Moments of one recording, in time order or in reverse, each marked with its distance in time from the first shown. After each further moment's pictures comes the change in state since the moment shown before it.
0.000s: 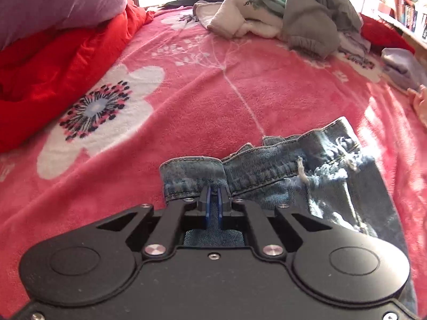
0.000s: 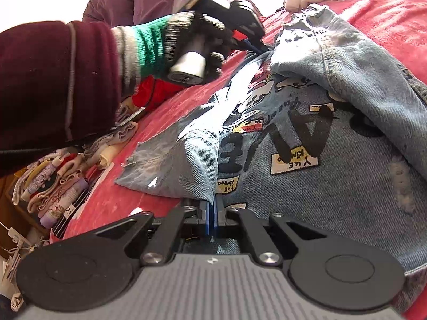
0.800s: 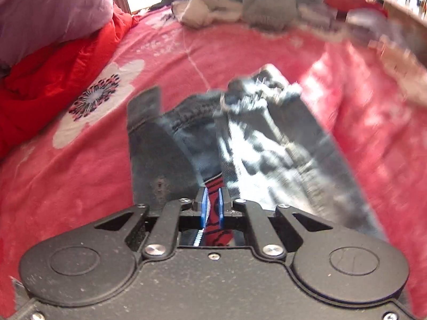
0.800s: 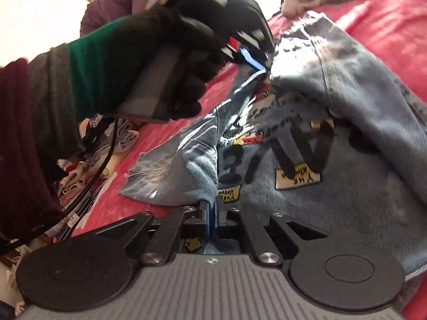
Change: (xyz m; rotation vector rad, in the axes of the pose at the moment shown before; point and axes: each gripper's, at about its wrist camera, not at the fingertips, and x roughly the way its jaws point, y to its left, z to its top) left arm -0.068 -0.065 -0.053 0.073 0.023 0.016; right arm -0.006 0.004 0.010 0.036 -0.016 -0.001
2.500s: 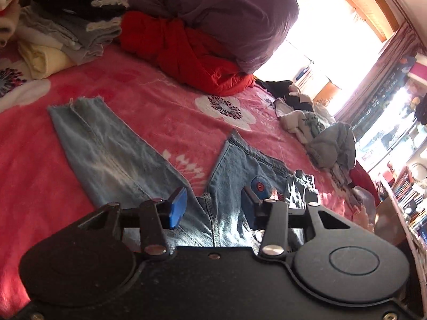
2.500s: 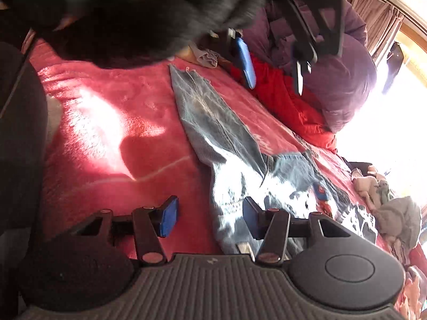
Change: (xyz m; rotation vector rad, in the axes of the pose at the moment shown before) left arm -0.169 0.142 -0.175 -0.752 -0.306 -0.050; right arm 0.047 0.148 -0.088 -1.268 0.078 -0.284
